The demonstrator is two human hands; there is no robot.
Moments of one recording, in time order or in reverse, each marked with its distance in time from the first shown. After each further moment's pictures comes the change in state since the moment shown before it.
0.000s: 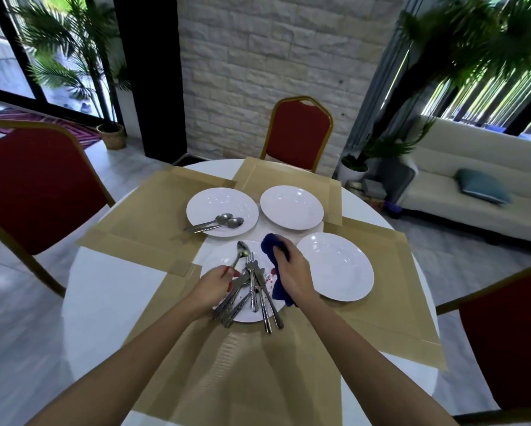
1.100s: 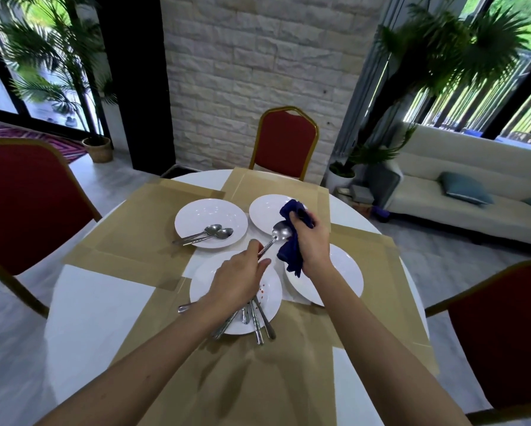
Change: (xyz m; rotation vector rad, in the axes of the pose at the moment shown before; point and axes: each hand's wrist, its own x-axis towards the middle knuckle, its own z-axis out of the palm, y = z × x) left_hand -0.019 0.082 0.018 0.472 0.214 0.440; right_hand 0.033 -0.062 -0.054 0.545 0.248 0.087
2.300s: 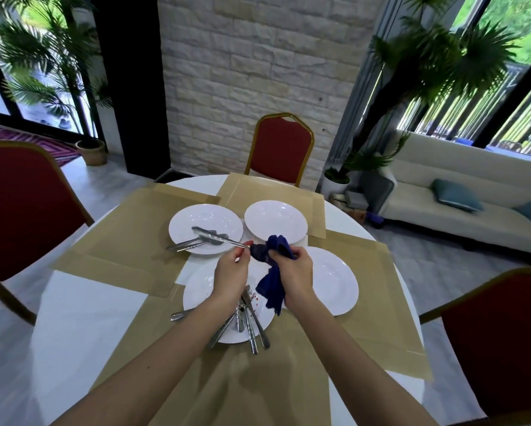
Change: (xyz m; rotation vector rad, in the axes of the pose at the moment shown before) left_hand 0.024 0.001 0.016 -1.031 0.143 -0.480; right_hand -0.033 0.030 0.005 -0.037 0.034 0.211
